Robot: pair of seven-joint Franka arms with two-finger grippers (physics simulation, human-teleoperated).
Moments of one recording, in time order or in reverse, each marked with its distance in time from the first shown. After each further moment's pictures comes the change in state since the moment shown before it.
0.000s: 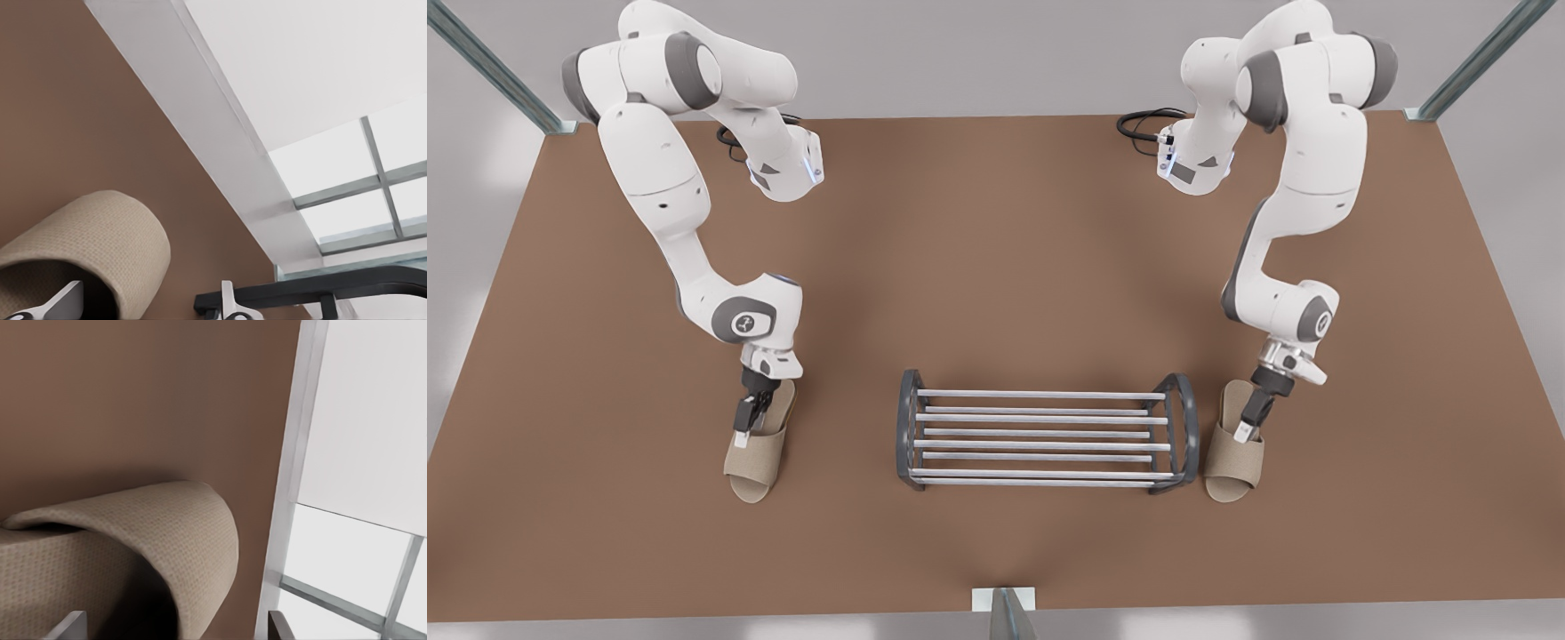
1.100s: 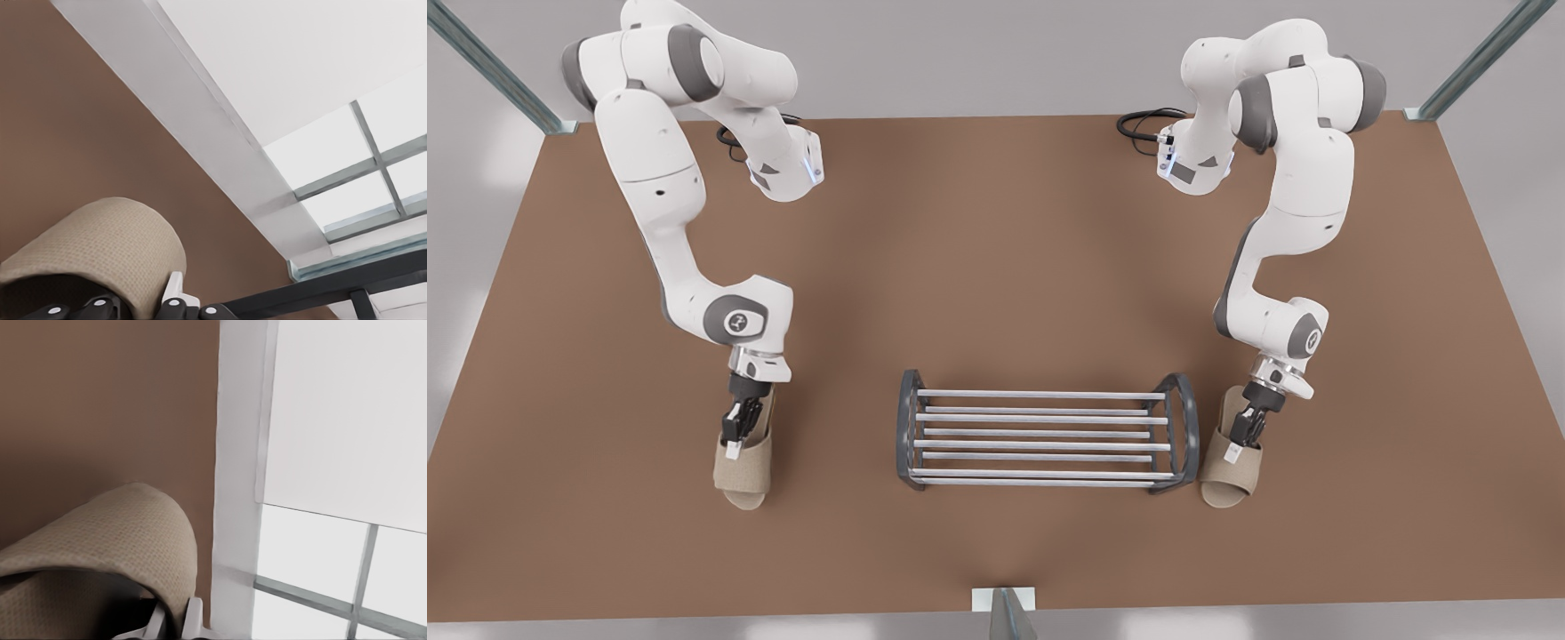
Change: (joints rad) left arm 0.002 0.097 -0.015 0.103 -0.037 -0.007 0.116; right arm 0.030 -0.048 -0.037 0.040 -0.084 0.004 0.128
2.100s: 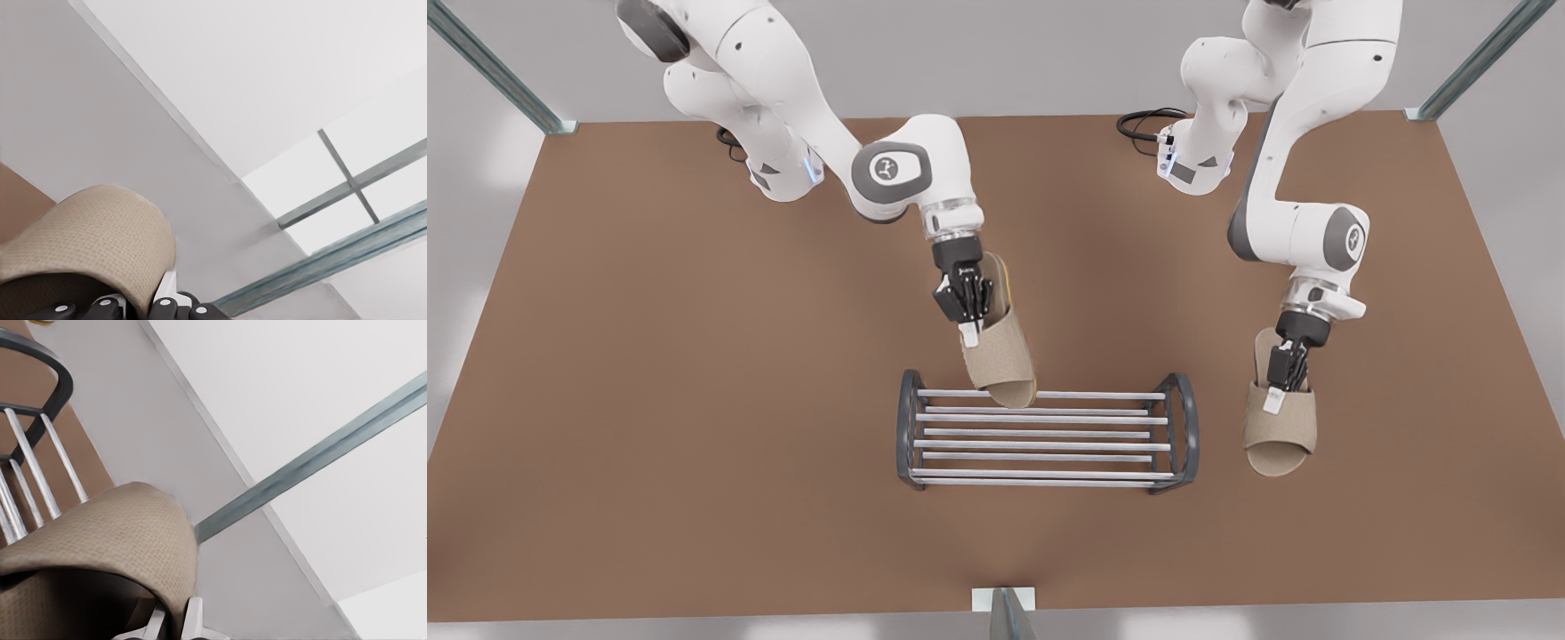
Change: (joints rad) left arm -0.020 -0.595 -0.104 -0.206 0.059 0.360 -0.037; right arm 0.343 -0.198 0.365 0.250 0.879 -0.019 -0.132
